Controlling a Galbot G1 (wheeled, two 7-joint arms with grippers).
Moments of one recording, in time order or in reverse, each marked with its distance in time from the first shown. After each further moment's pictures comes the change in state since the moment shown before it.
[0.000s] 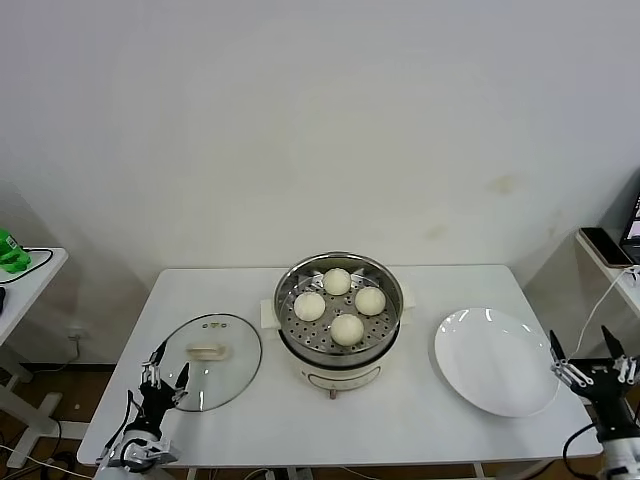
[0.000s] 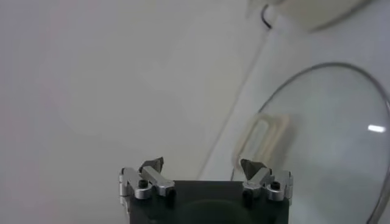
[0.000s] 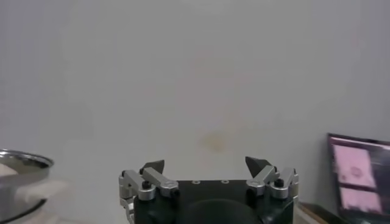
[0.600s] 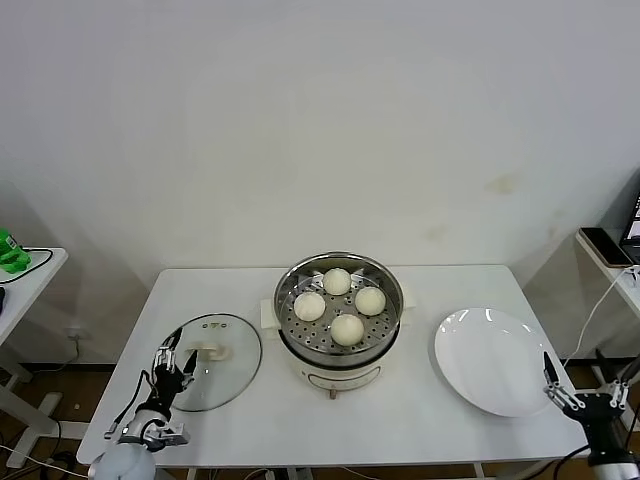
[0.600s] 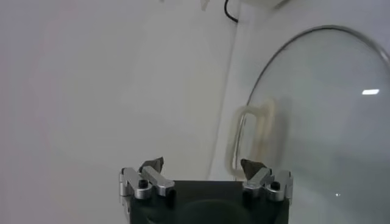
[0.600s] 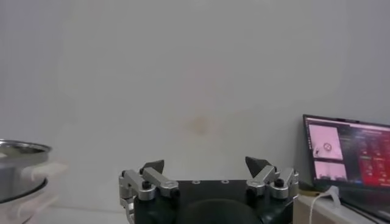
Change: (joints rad) left arm -0.126 0.021 0.075 0.087 0.112 0.014 0.013; right arm -0.037 0.072 -0.010 0.000 -0.024 0.026 -0.009
